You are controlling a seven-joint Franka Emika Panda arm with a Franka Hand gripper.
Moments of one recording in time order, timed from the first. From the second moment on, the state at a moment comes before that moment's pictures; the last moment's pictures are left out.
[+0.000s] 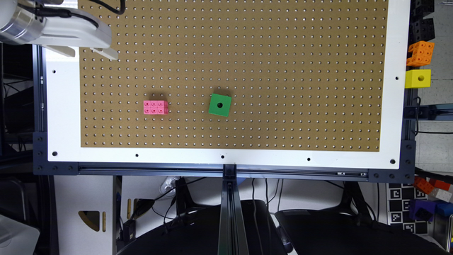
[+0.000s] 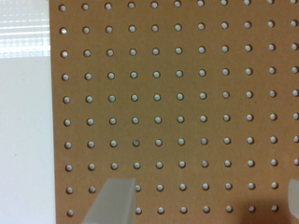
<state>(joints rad) -0.55 0.16 0.00 -2.12 0.00 2.30 0.25</state>
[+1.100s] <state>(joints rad) -0.52 0.16 0.12 -2.11 0.00 2.31 0.38</state>
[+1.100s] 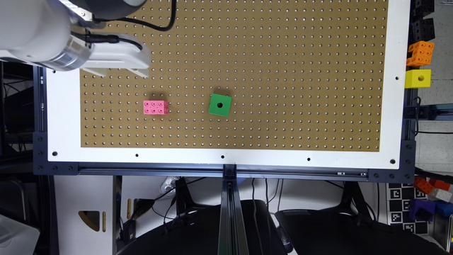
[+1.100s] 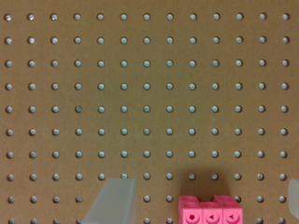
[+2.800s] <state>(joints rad) -0.50 0.45 0.14 -2.00 -0.01 2.47 0.40</state>
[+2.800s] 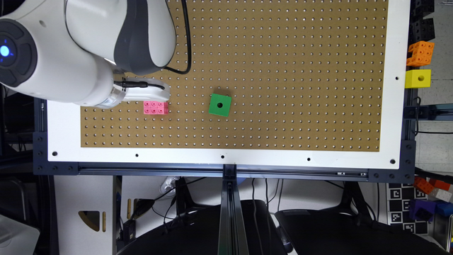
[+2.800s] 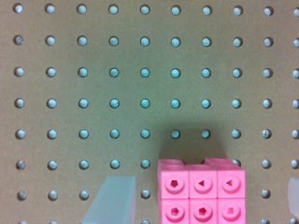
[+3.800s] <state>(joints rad) -0.47 0.53 0.14 -1.96 -0.01 2.54 0.43</state>
